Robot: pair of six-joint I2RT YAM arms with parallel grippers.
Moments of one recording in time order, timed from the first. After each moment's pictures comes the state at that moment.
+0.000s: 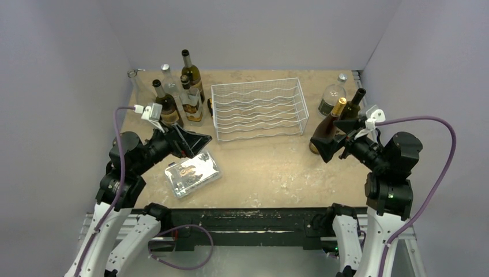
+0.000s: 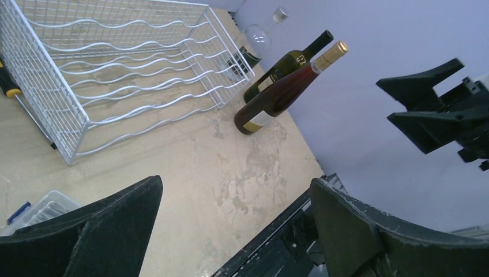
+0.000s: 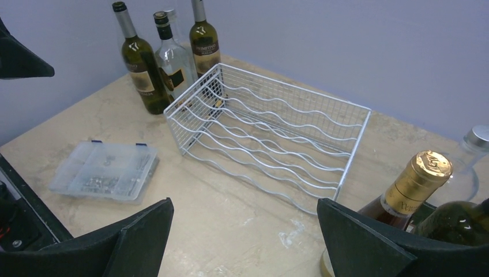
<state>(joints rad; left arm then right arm) -0.36 0.59 0.90 -0.42 0.39 -0.62 -0.25 0.60 1.10 -0.65 -0.87 -0.07</state>
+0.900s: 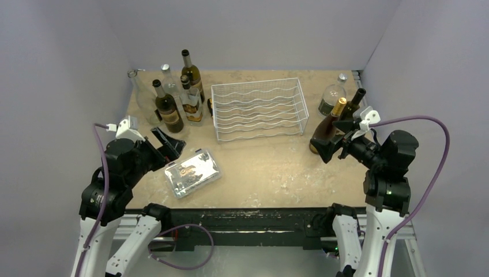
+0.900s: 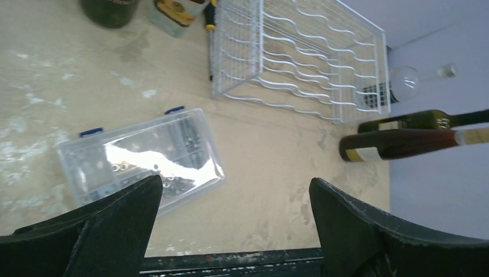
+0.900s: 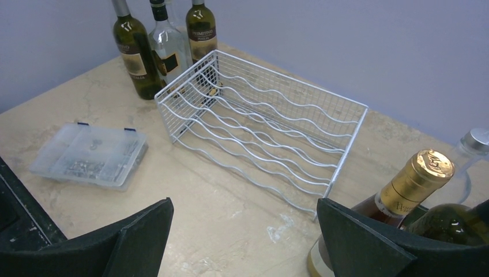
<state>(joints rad) -0.26 0.56 1.06 -0.93 0.03 -0.74 -0.25 0.61 1.05 -0.65 -0.88 -0.17</state>
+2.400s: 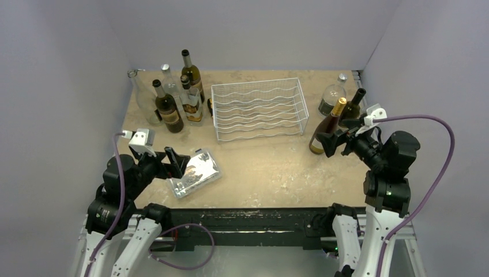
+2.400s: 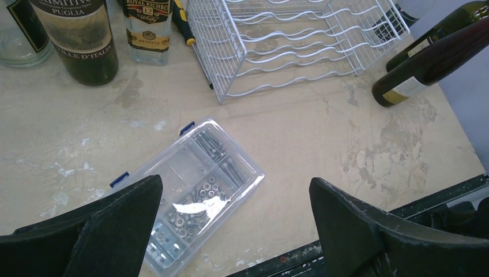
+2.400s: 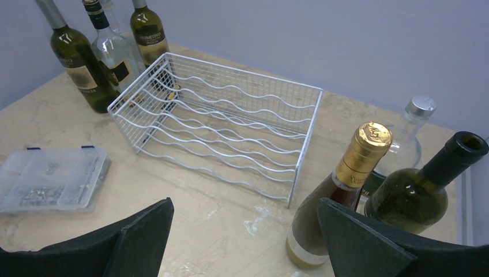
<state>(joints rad) -0.26 0.38 0.88 -0.84 0.12 -0.32 -0.27 0.60 1.05 -0.64 -0.72 -0.11</state>
